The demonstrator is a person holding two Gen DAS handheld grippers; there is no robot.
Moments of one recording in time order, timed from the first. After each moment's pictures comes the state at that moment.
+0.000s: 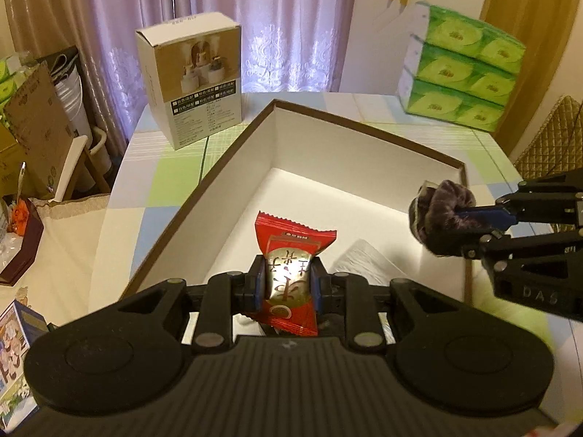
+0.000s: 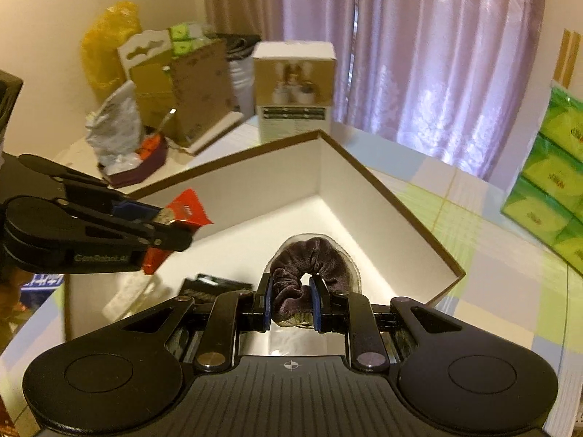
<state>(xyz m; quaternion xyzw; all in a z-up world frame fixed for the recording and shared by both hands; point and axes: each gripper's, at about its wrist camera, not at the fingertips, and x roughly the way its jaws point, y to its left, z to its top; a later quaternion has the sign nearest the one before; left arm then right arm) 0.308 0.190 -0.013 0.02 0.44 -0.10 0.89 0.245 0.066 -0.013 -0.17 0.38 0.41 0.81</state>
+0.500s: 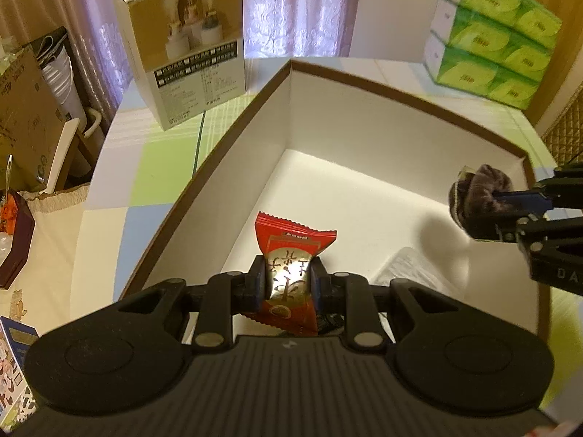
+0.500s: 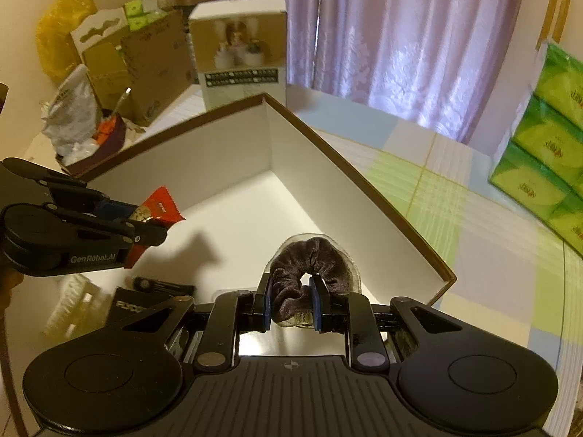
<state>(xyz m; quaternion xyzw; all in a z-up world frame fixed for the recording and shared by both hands) 0.372 0.189 -0.066 0.04 0.48 -0.09 0.87 0.297 0.077 -0.045 -0.18 0.43 0.36 0.81</state>
